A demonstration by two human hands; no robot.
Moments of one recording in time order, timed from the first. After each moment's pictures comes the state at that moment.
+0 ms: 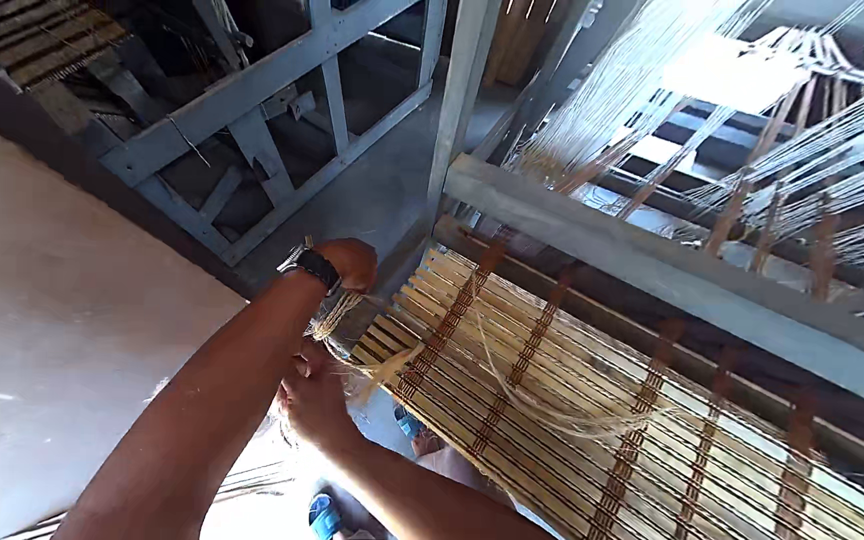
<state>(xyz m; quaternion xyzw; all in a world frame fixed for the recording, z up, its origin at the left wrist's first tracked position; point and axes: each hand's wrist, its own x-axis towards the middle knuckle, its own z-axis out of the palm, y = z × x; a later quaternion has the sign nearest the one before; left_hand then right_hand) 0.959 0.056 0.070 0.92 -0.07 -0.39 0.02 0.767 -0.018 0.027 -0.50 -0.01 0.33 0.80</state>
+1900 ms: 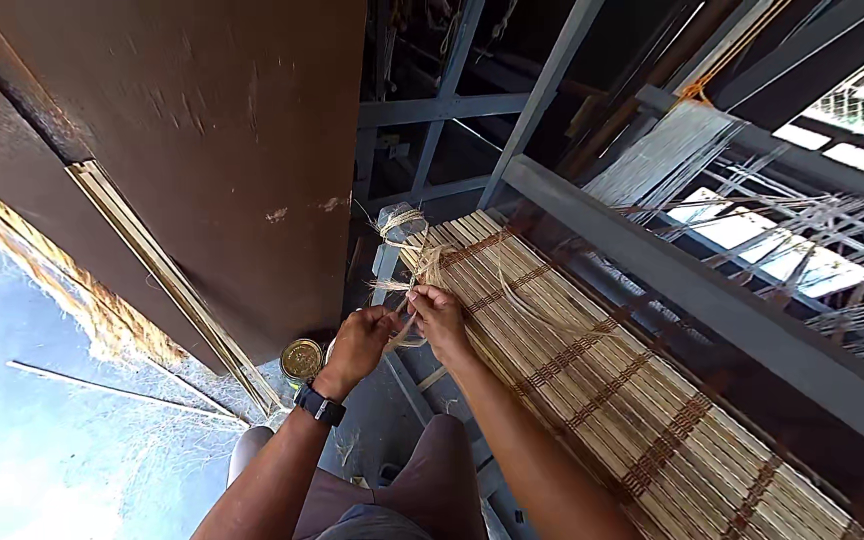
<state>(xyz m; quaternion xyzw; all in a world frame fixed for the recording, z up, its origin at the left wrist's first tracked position) 0.589 -0.091 -0.024 0.76 0.20 0.16 0.59 0.732 -0.189 -0.030 -0.67 -0.22 0.25 0.66</state>
